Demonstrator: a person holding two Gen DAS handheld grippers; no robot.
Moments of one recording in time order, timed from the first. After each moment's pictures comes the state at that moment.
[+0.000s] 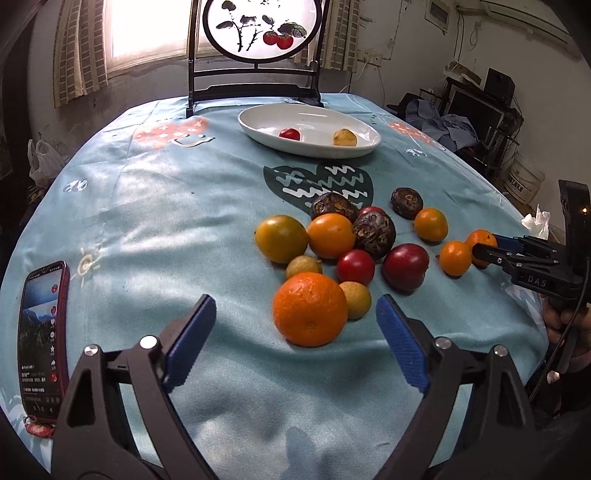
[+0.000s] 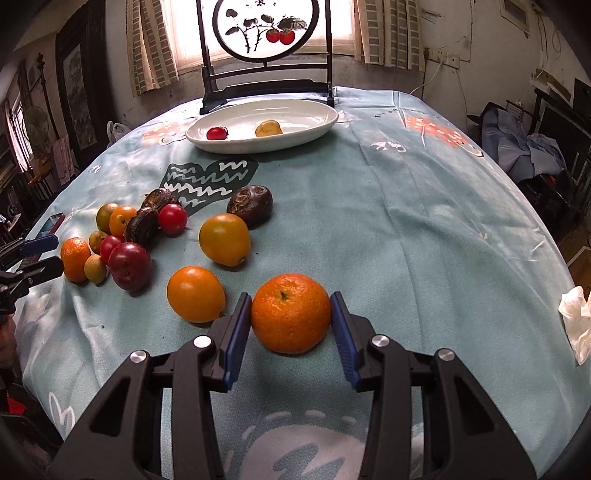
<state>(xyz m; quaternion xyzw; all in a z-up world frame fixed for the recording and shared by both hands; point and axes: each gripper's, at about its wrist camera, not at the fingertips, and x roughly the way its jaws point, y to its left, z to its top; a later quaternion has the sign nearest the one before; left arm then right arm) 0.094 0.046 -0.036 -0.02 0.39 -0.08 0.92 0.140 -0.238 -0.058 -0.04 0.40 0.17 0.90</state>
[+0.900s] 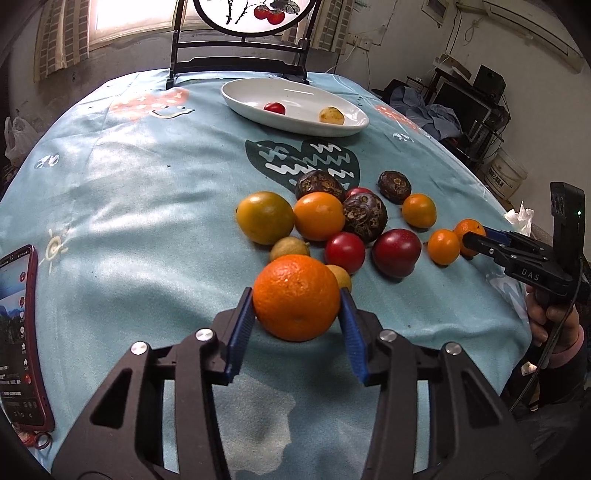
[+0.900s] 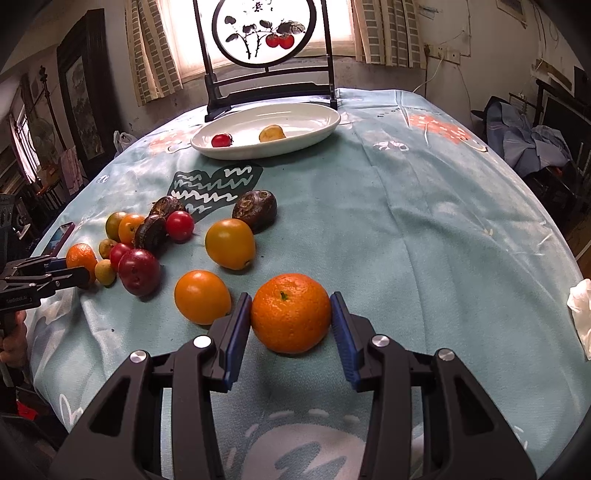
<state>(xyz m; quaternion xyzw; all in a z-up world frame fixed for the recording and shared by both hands) 0.105 0.053 -0.047 -0.06 0.42 -0.13 0.89 0.138 -0.242 -0.055 -0.02 0.39 0.19 0.90</state>
